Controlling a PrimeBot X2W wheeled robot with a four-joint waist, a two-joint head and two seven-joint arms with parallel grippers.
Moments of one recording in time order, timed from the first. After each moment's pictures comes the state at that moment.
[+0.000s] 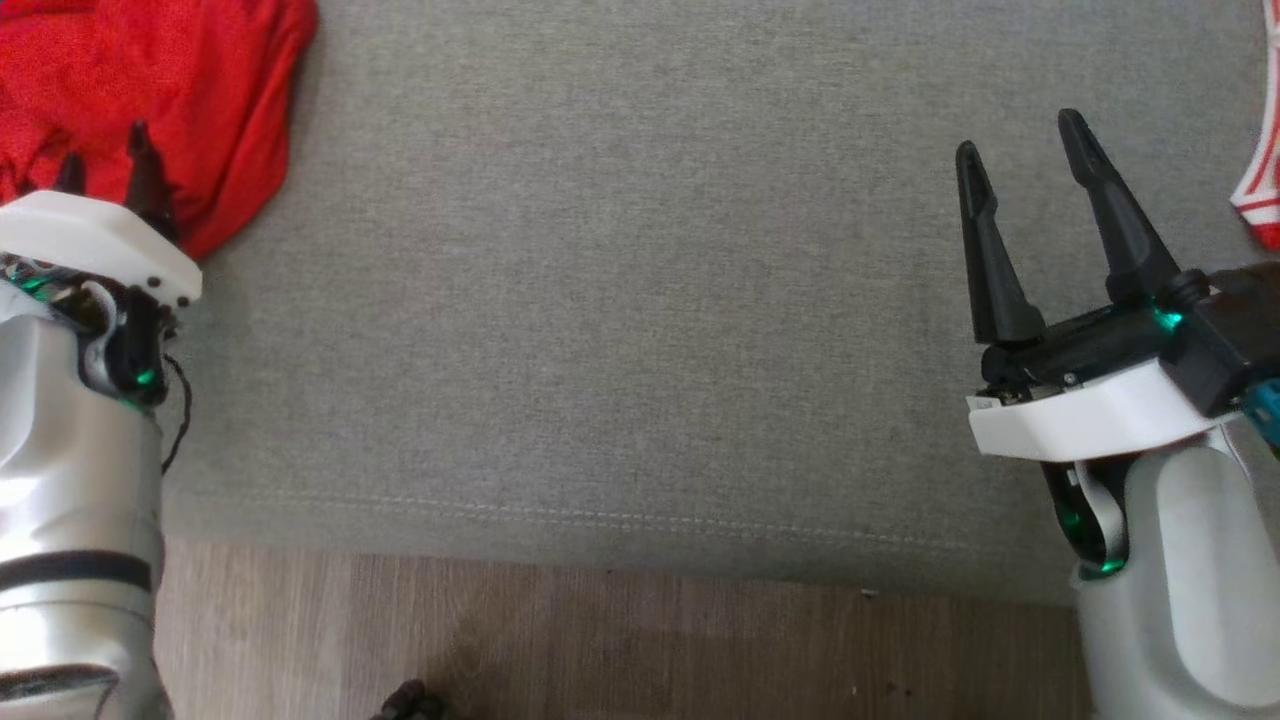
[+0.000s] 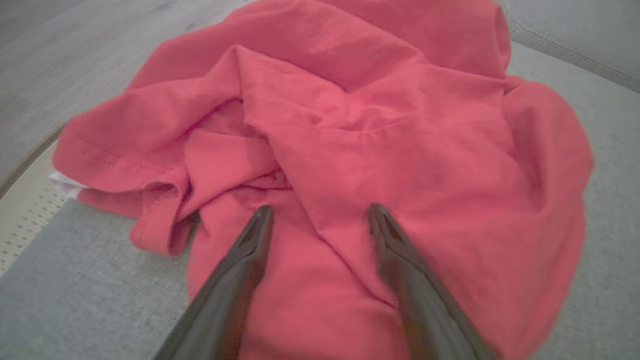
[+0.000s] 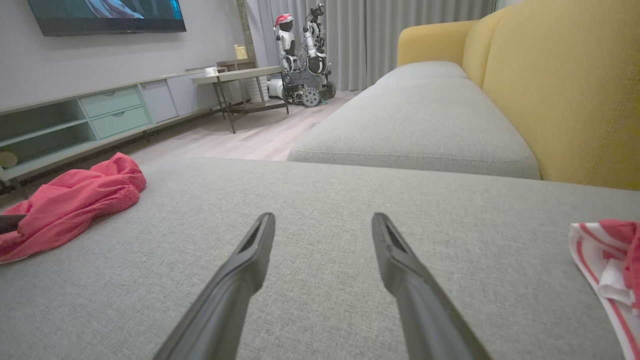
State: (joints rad) left arm -0.79 0.23 0.05 0.92 -0.41 -0.06 -0.07; right arm -0.30 -0.13 0.20 -0.02 0.02 0.12 -0.07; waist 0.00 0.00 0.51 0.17
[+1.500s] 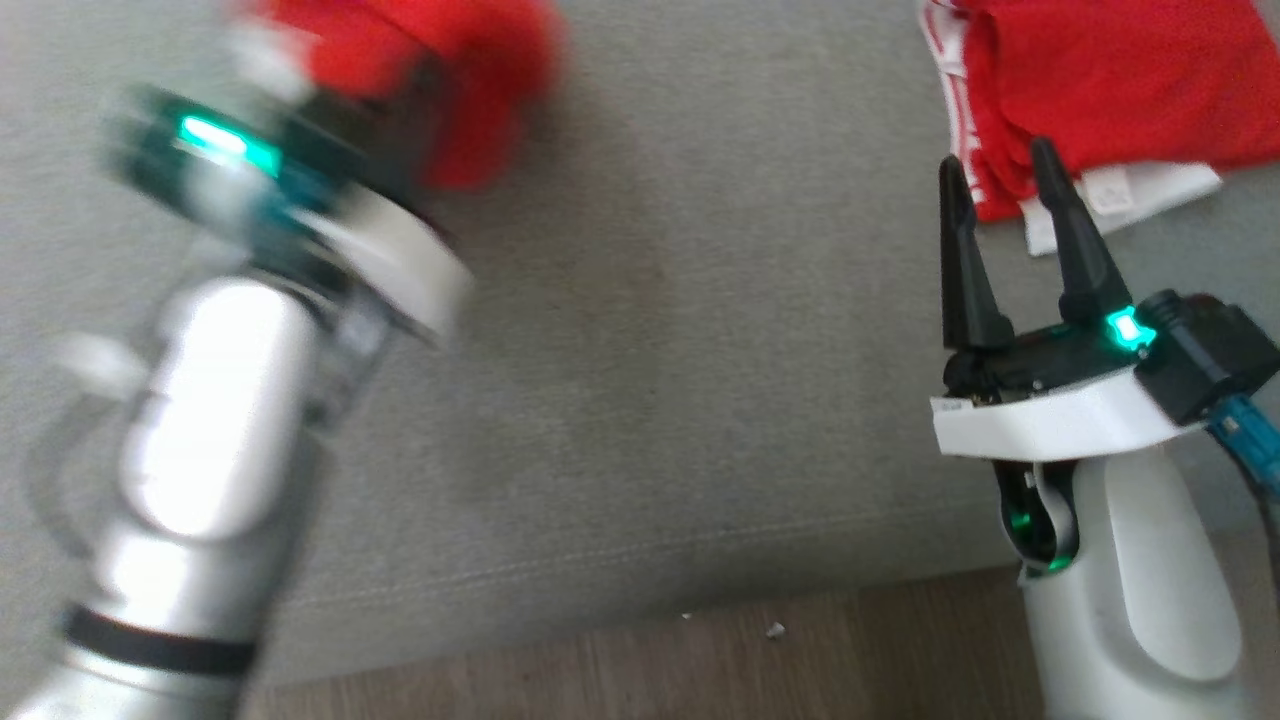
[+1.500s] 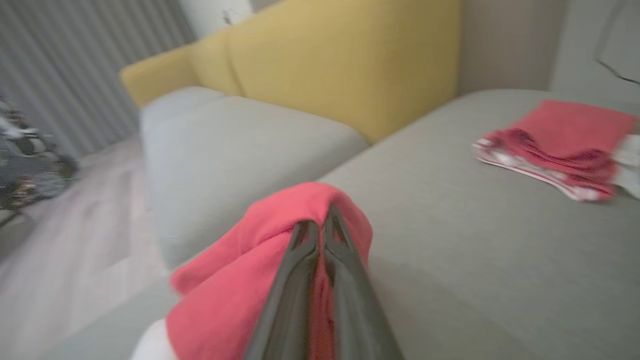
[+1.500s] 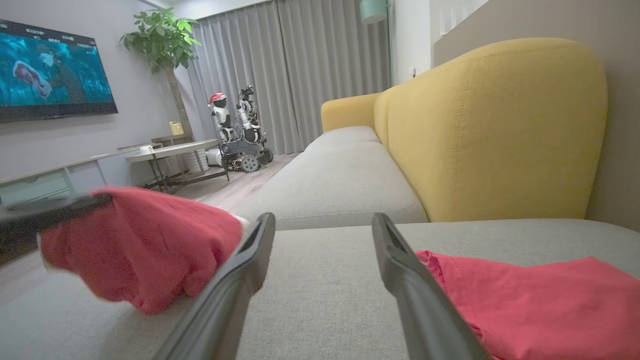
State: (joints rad) left arm -0.67 0.23 -0.41 0.26 -0.06 -0.12 0.00; right arm -0.33 -0.07 0.20 0.15 0.12 0.12 -0.22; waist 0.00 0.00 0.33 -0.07
